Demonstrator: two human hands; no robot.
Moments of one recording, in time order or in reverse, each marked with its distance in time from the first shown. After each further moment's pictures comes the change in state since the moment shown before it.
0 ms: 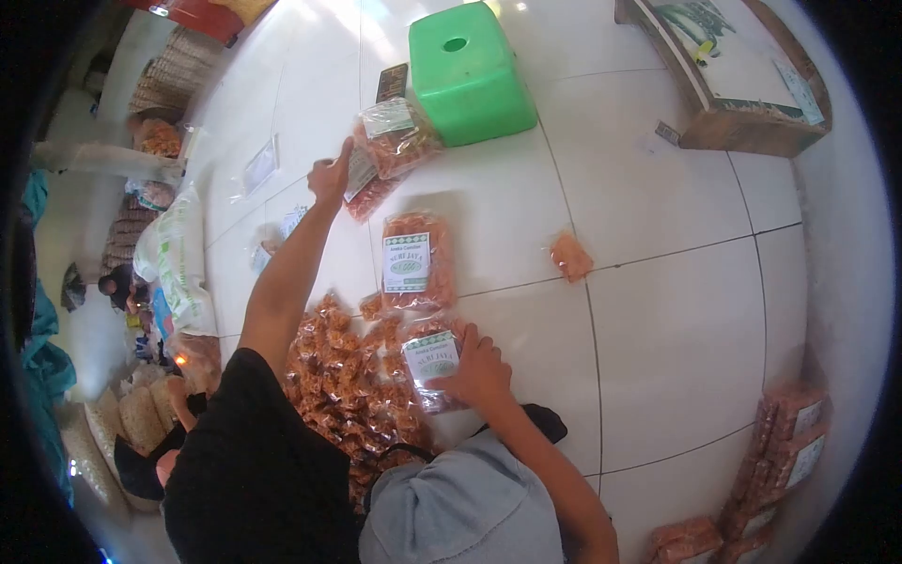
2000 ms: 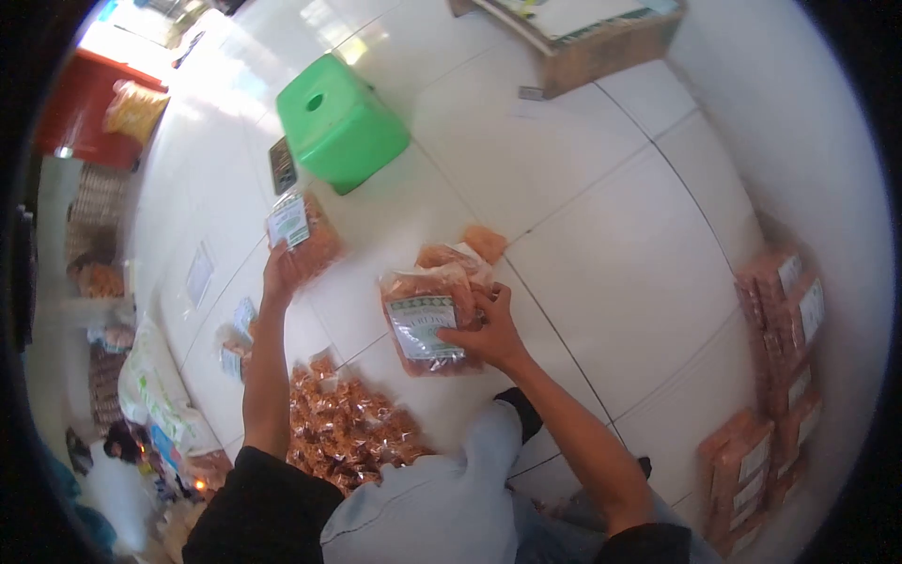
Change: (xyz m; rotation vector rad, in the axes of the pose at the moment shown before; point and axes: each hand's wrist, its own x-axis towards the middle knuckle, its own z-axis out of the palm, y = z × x) left_hand -0.039 -0.032 0.018 -0.993 -0.947 0.026; right_hand 0.011 0.085 -0.031 0.876 0.619 -0.275
